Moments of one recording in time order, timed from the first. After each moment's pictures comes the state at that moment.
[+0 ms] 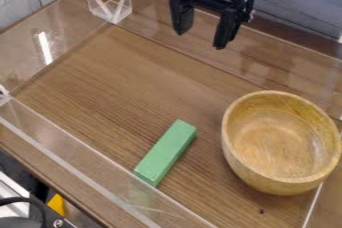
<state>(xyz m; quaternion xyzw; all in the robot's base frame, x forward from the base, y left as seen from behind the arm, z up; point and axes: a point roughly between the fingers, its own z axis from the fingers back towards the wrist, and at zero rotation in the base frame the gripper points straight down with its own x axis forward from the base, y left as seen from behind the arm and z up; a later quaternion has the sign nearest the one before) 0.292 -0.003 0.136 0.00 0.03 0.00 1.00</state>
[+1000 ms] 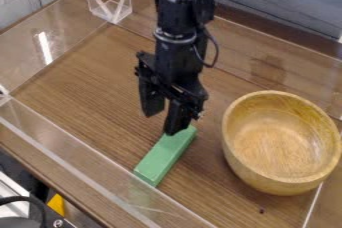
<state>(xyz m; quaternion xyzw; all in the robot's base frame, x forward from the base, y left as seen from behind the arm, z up) 0.217 -0.004 0.063 -0.01 0.08 -0.12 0.99</state>
